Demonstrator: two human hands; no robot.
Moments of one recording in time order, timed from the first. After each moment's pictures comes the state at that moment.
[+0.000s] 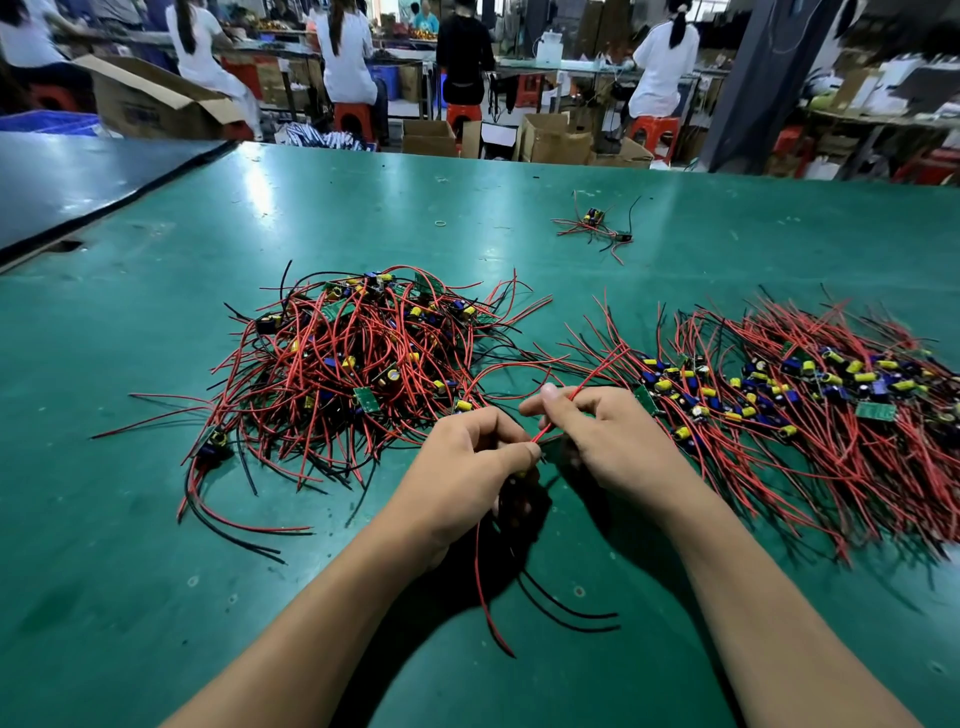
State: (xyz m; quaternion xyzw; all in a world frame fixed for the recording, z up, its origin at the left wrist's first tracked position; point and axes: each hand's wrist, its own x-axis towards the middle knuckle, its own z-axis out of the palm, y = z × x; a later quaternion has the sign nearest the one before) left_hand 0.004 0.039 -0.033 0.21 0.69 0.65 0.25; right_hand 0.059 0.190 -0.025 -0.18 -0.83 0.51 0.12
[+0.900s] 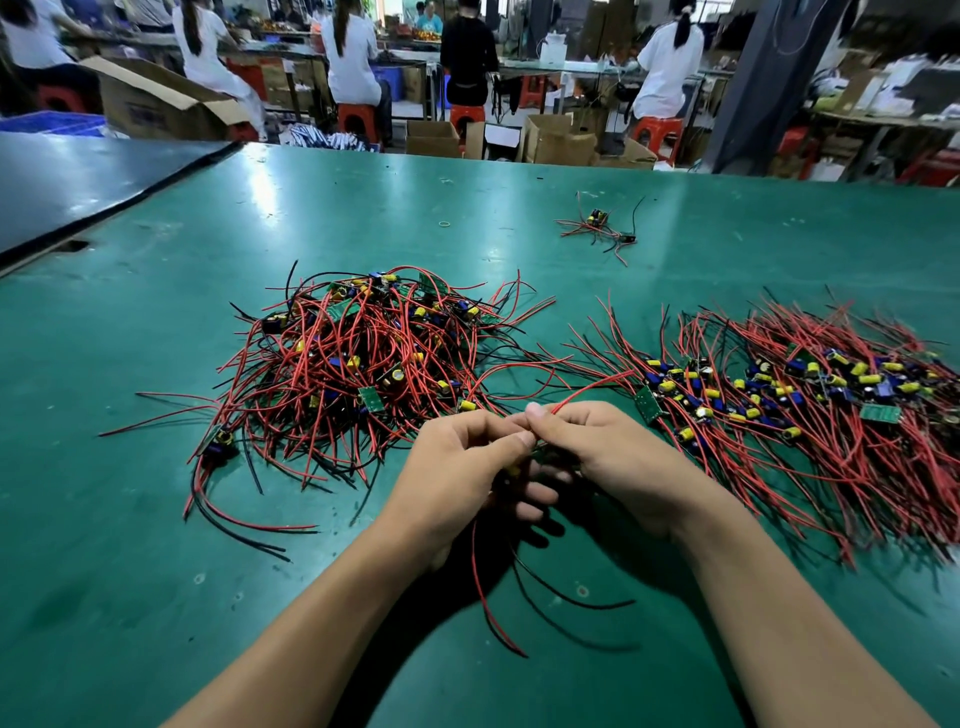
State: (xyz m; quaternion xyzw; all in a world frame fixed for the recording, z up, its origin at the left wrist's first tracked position) left_hand 0.008 0.036 -0.030 0.15 0.59 0.73 0.31; right_hand 0.064 0.182 -0.026 -0.10 -0.72 0.69 -0.03
